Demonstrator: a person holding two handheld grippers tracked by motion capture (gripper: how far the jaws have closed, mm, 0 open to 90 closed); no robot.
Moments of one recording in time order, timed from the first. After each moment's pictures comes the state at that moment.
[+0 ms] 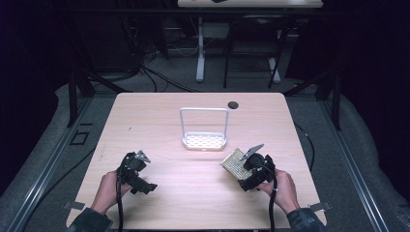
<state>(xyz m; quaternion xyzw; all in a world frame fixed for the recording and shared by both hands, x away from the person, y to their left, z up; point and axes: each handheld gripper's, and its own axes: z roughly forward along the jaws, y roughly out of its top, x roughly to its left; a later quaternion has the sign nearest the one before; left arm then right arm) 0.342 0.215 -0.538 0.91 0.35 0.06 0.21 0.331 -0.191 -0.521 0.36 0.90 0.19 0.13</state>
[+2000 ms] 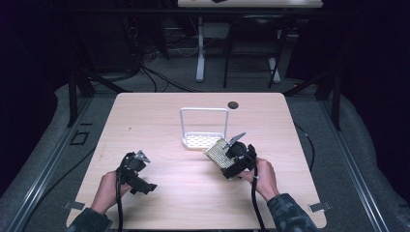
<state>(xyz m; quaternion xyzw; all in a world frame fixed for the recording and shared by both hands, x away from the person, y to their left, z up) 0.342 0.217 -0.537 0.91 0.35 0.06 0.21 0.364 -0.143 -0.513 0.36 0.90 0.22 0.13</state>
